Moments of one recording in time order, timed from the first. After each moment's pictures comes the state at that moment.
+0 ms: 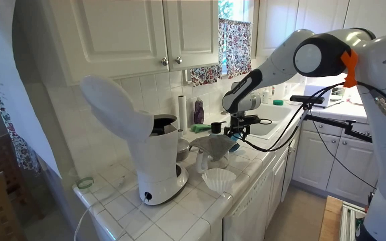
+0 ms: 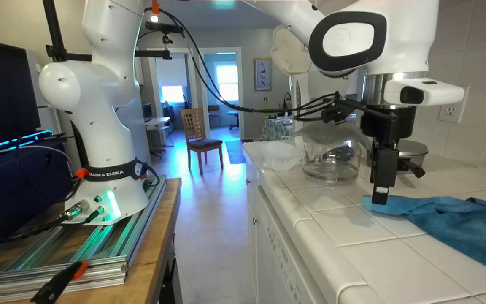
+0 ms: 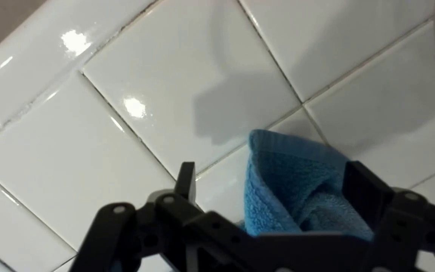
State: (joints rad) arm -0.27 0.46 -0.20 -1.85 0.12 2.32 0.09
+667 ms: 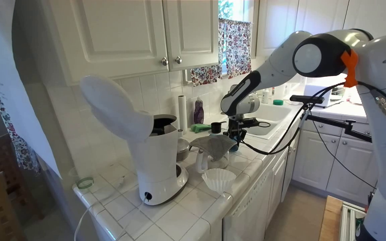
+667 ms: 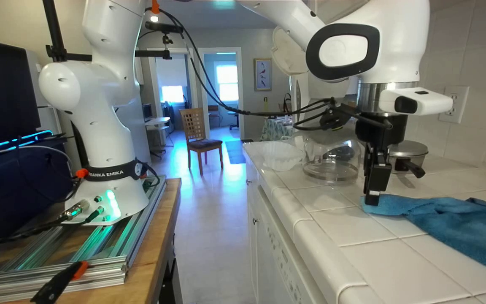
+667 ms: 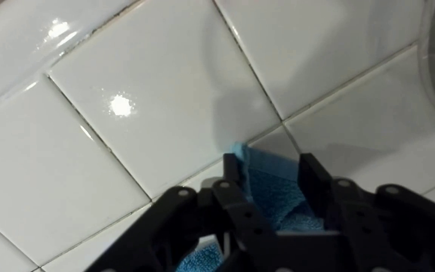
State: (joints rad) arm -0.27 0.47 -0.18 -1.87 0.14 2.35 0.03
